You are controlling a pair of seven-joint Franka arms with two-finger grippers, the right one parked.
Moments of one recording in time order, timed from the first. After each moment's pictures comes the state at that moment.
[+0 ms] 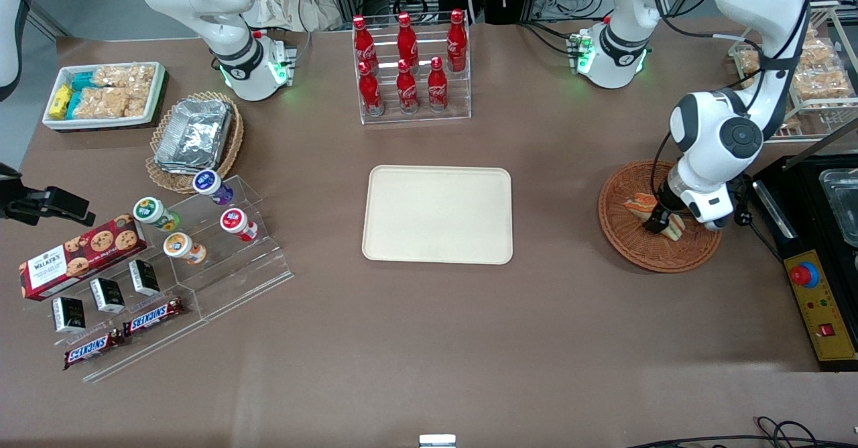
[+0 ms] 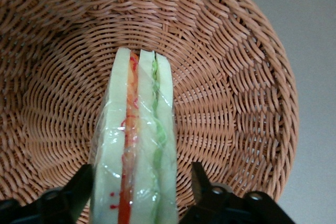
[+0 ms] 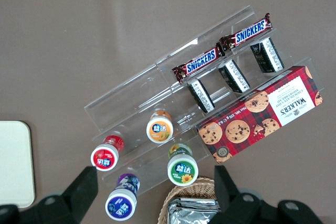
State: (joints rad) arm -0.08 0.16 0.08 -2.46 0.01 2.65 -1.10
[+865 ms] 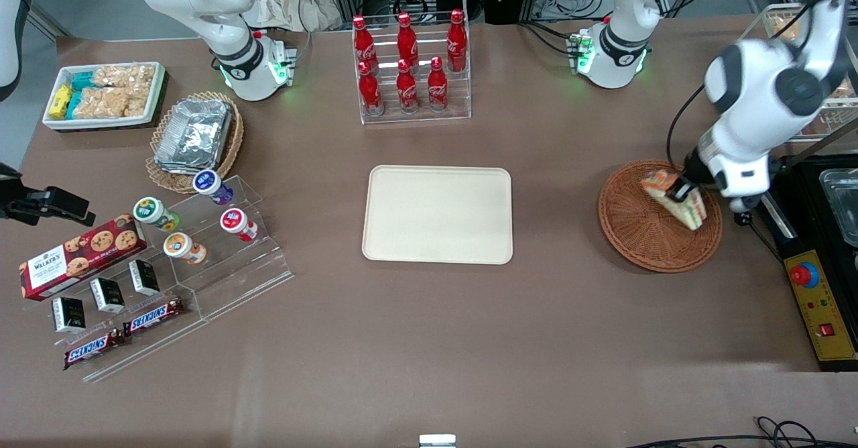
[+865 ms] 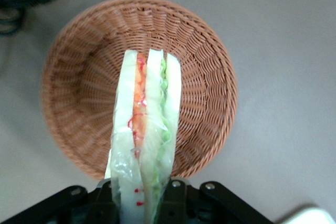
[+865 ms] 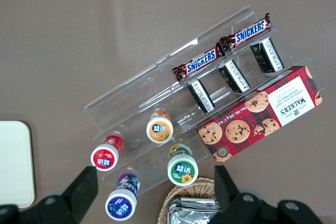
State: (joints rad) arm -0.09 -0.15 0.07 -2.29 0.02 2.10 -0.84
